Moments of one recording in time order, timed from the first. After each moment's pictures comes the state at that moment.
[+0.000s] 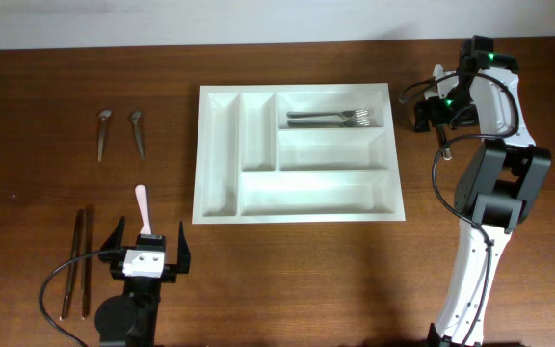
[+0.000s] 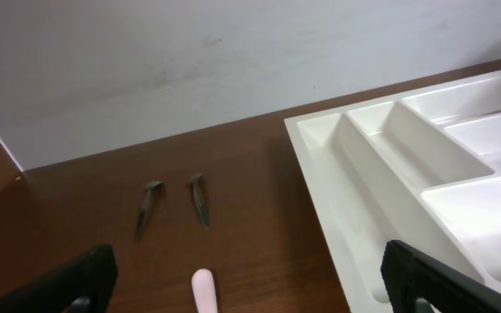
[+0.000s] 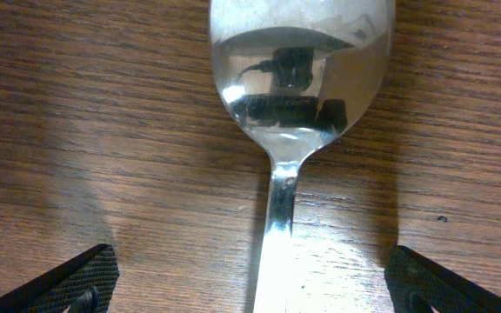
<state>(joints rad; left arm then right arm) -0.01 0.01 0.03 -0.10 0.01 0.22 -0.22 2.57 2.31 -1.17 -0.05 -0.34</state>
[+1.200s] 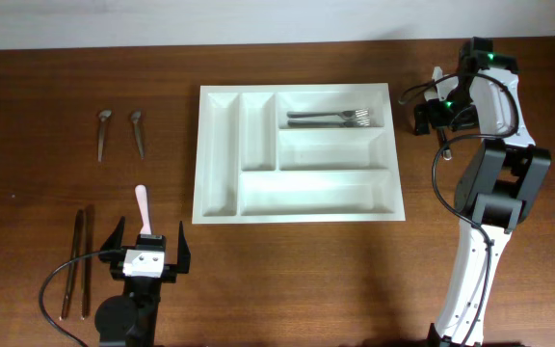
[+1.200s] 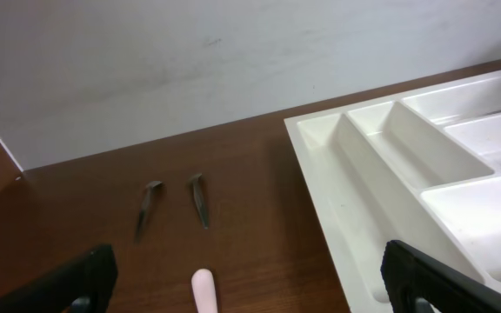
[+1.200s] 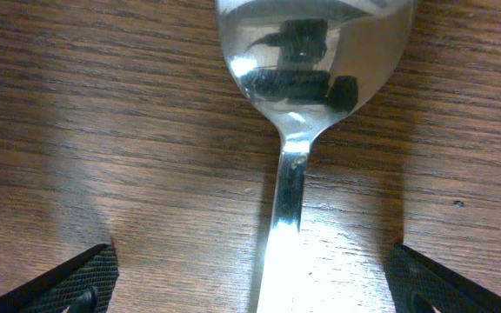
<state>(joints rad) -0.01 0.01 0.03 -0.10 0.01 0.22 -0.22 2.58 2.31 -1.20 -0.05 -0.34</state>
